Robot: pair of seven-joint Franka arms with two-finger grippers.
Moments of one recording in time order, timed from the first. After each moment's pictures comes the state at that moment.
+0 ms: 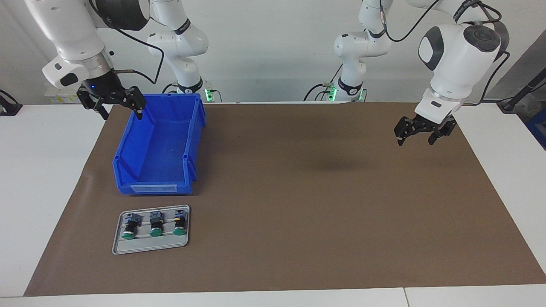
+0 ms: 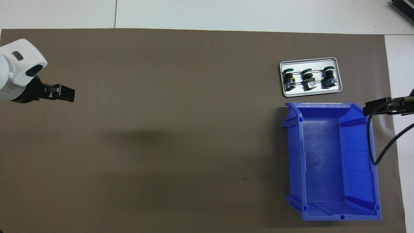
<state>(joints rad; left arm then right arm) 0.01 0.04 -0.10 -1.72 0.05 1.81 0.01 0.11 -0.07 -0.15 -1.68 -0.04 1.62 -0.03</state>
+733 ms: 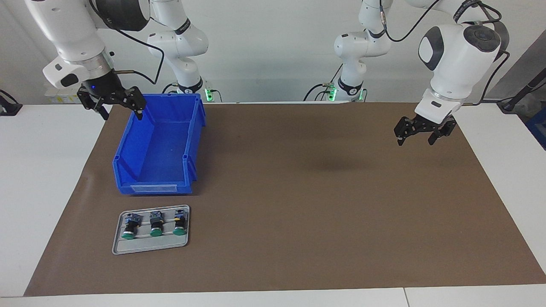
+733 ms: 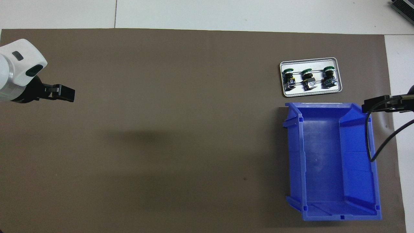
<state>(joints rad) 0.01 0.04 -0.10 -1.72 0.05 1.81 0.01 0.11 -0.06 -0.15 -1.70 -0.04 1.67 -0.03</state>
